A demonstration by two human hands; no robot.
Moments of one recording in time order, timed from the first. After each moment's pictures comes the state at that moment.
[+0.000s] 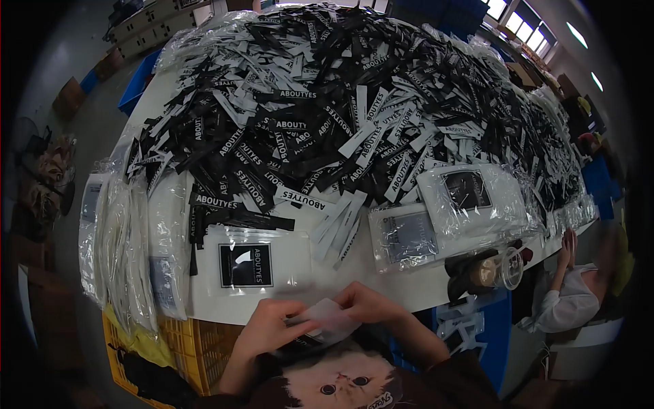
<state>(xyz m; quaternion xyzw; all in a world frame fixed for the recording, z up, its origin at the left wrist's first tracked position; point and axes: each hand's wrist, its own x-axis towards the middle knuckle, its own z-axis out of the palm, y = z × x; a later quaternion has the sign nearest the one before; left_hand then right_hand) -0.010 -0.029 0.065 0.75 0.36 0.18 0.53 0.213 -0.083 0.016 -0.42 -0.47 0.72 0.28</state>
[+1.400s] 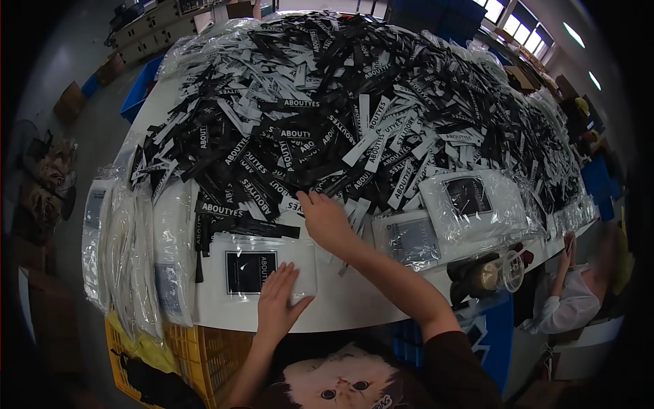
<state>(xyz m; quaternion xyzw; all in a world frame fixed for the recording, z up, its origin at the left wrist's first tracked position) -0.002 -0.020 -0.012 0.83 0.42 0.29 0.23 0.182 0.078 0.005 -0.63 -0.73 -0.02 0.25</state>
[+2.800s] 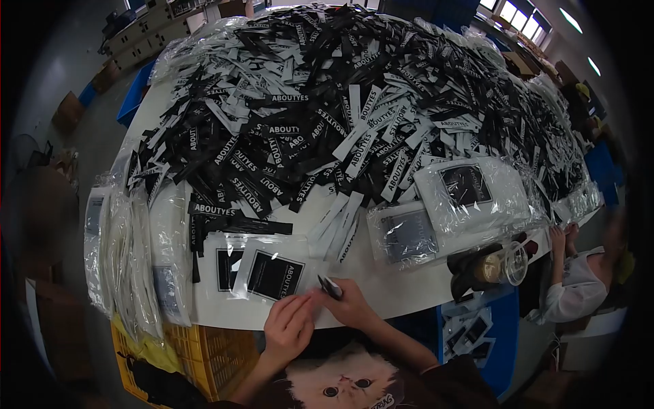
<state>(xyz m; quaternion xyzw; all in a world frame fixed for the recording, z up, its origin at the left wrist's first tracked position) 0.005 -0.058 0.027 0.83 0.34 0.39 0.21 0.174 -0.078 0.010 -0.54 -0.45 0.51 0.50</state>
